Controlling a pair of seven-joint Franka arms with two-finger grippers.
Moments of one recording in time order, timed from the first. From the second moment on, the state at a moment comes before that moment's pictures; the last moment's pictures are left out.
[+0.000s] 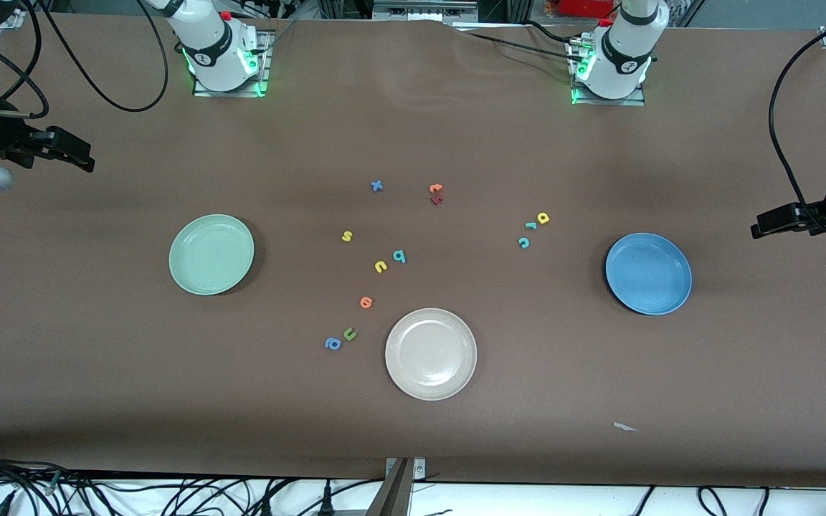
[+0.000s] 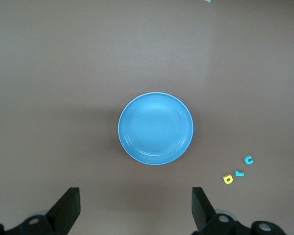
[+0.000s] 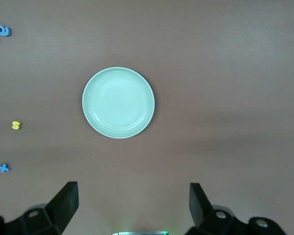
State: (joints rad) left arm 0.13 0.22 -0.02 -1.48 -0.02 1.59 0.02; right arm 0.01 -0.03 -0.01 -1.70 -0.03 1.58 0.04
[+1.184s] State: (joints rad) left arm 0.13 0.22 -0.04 -1.49 -0.02 1.56 0.02; right arm 0.01 -0.03 -0.01 -1.70 -0.03 1.58 0.04
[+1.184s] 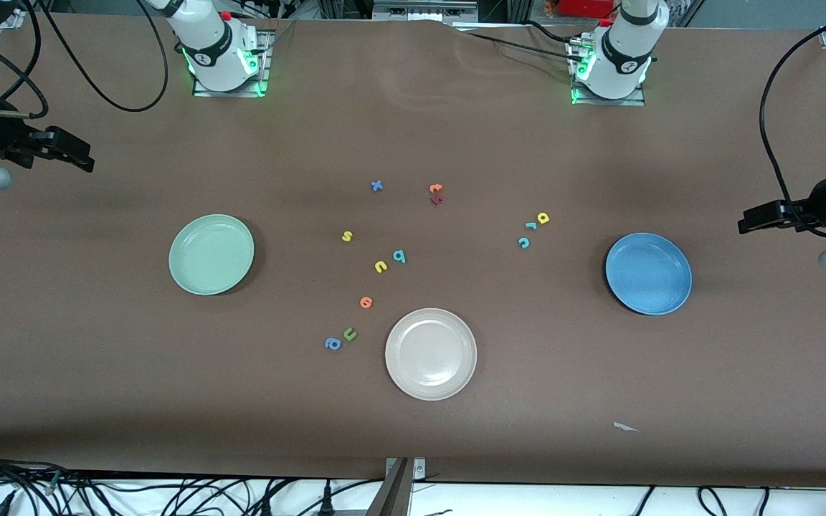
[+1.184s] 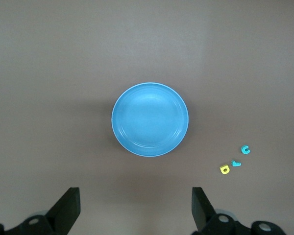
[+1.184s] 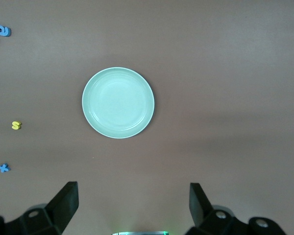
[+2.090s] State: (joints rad) left arm 0.13 0.23 -0.04 -1.49 -0.02 1.55 0.02; right arm 0.01 -0.03 -0.02 -1.70 -0.03 1.58 0.04
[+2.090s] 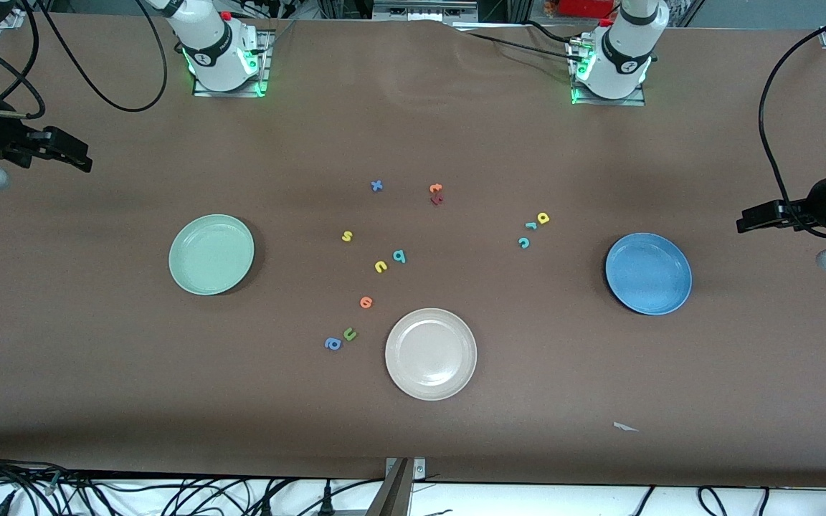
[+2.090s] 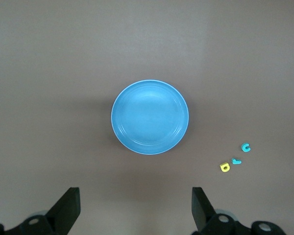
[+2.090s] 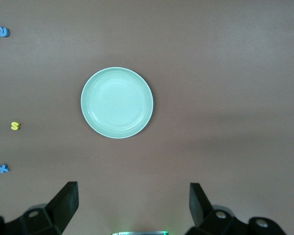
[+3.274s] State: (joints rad) left arm 0.21 0.22 -0.09 -1.47 -0.05 1.50 0.02; right arm 0.01 -0.03 -0.02 -1.70 -0.03 1.56 0.04
